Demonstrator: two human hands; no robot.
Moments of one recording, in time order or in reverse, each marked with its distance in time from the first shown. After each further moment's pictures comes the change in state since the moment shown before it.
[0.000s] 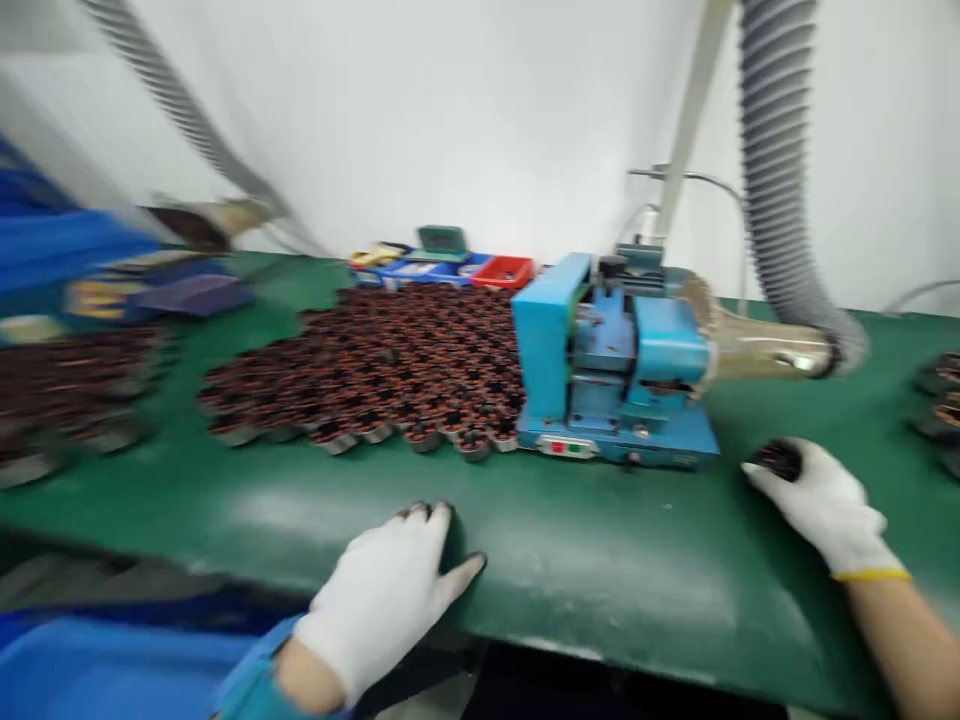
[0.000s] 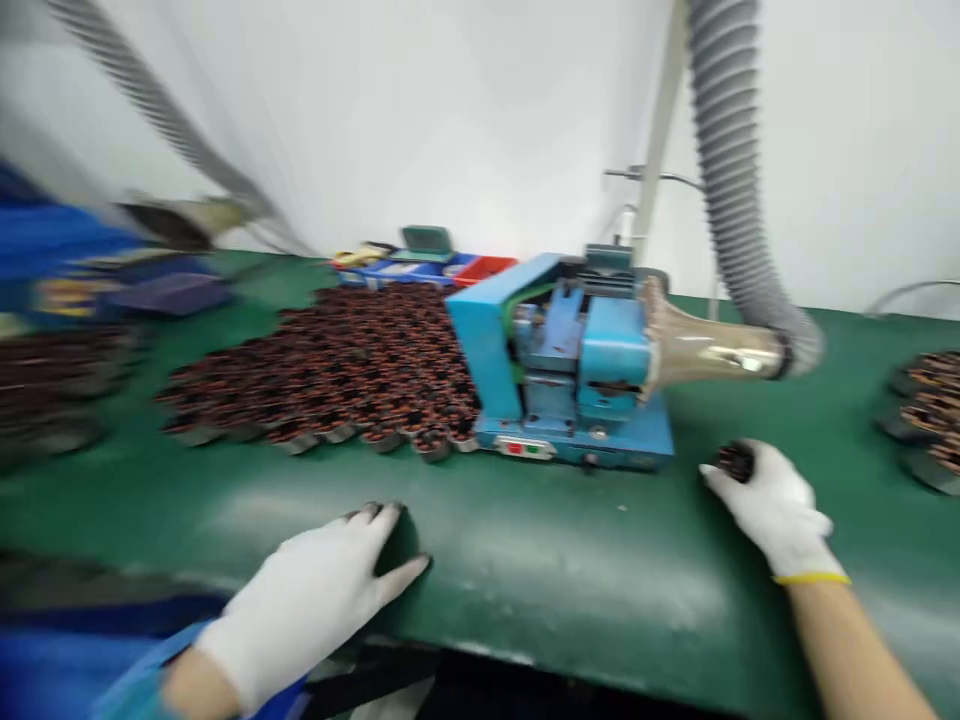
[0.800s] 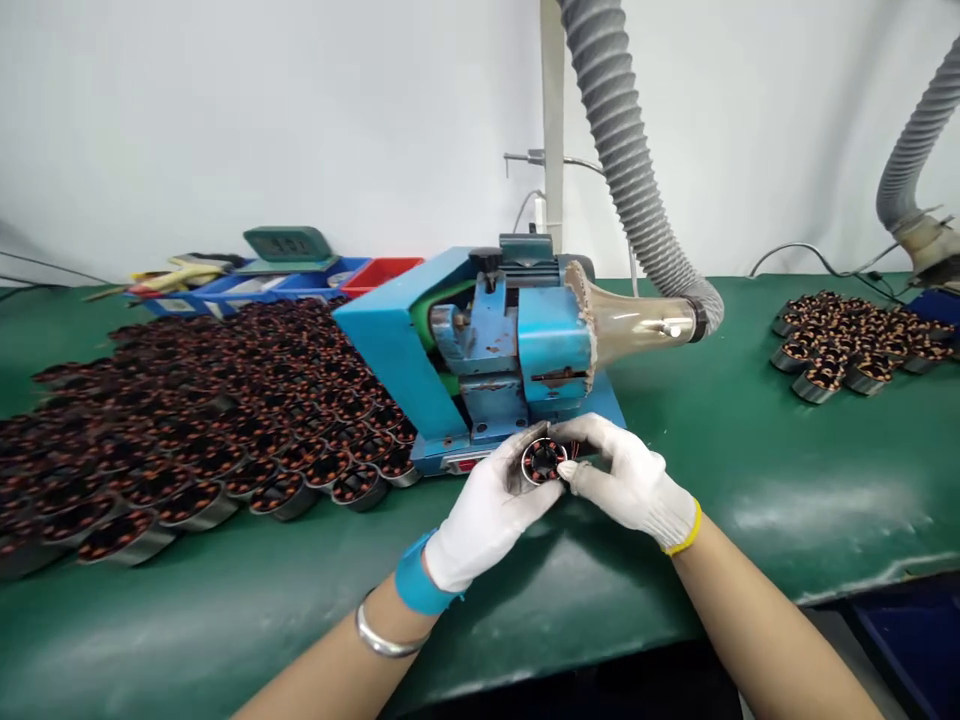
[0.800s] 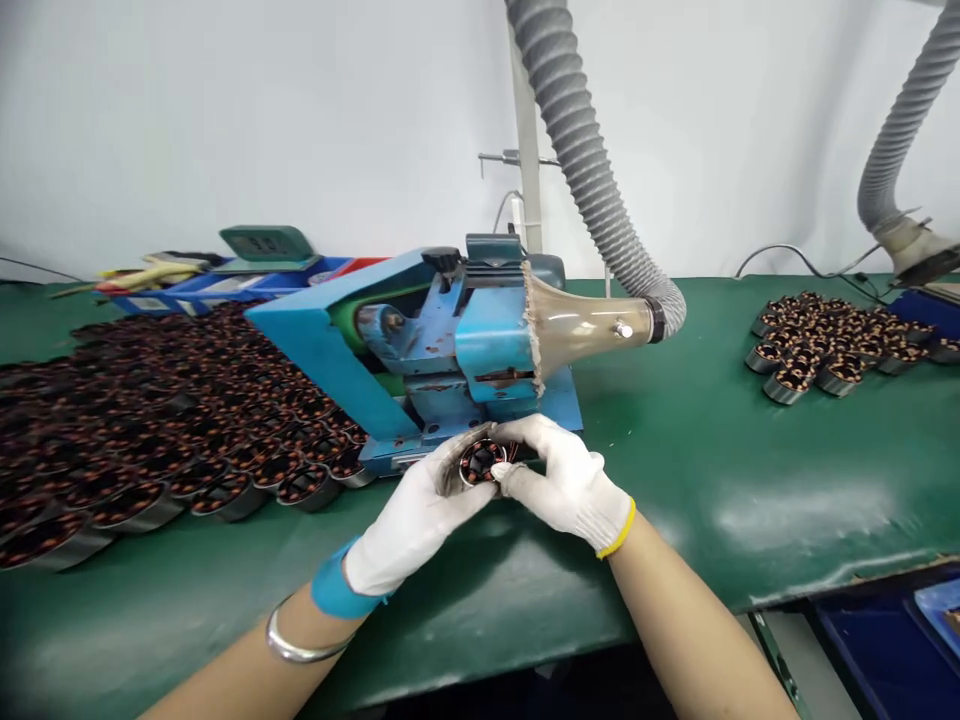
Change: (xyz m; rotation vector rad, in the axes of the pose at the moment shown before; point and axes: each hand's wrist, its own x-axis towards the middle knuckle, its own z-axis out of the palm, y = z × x) left_hand 0.076 0.150 -0.018 -1.627 -0.114 0.341; right_hand -0.036 -0.086 0.001 0.633 -0.394 -0.457
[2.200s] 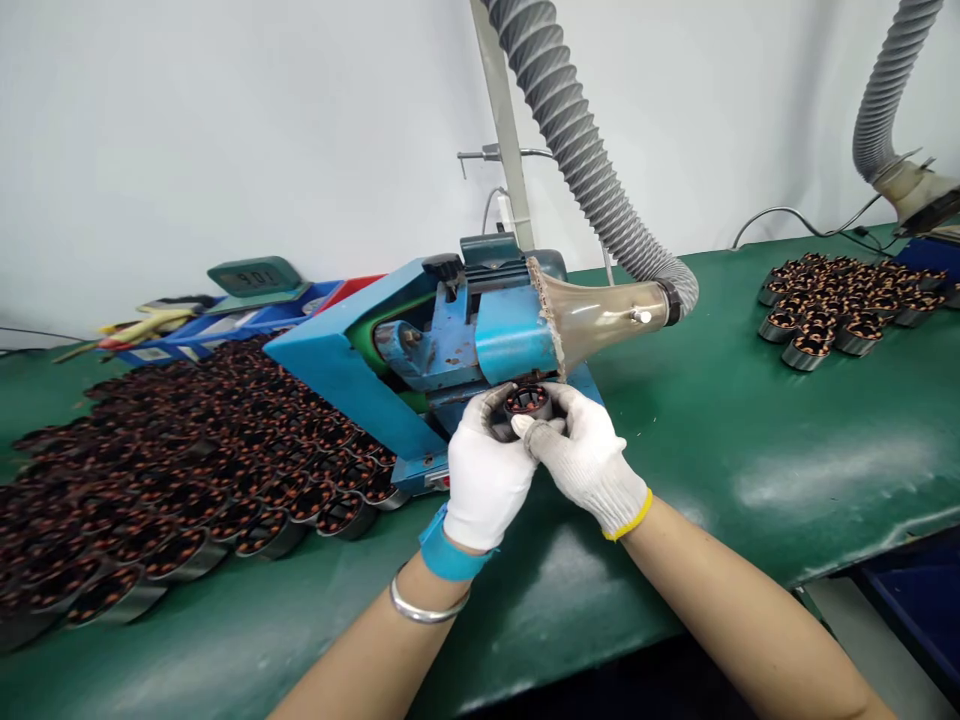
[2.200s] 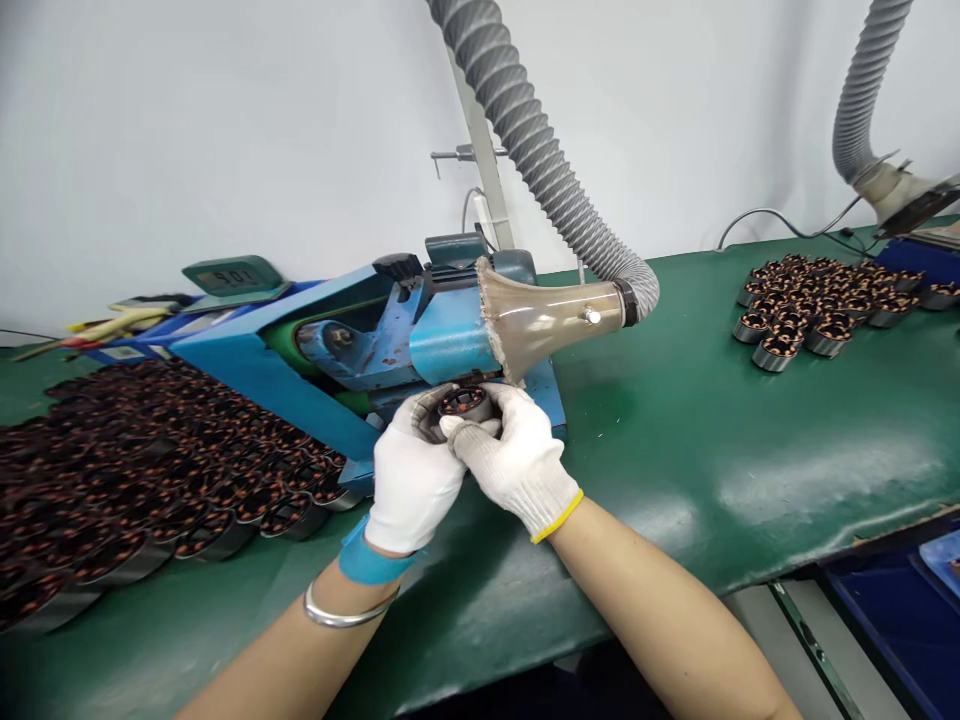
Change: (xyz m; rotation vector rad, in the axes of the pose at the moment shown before) left_hand 0.037 0.007 0.032 0.084 0.321 0.248; right_hand 0.034 -0.002 0.028 0.294 0.362 0.135
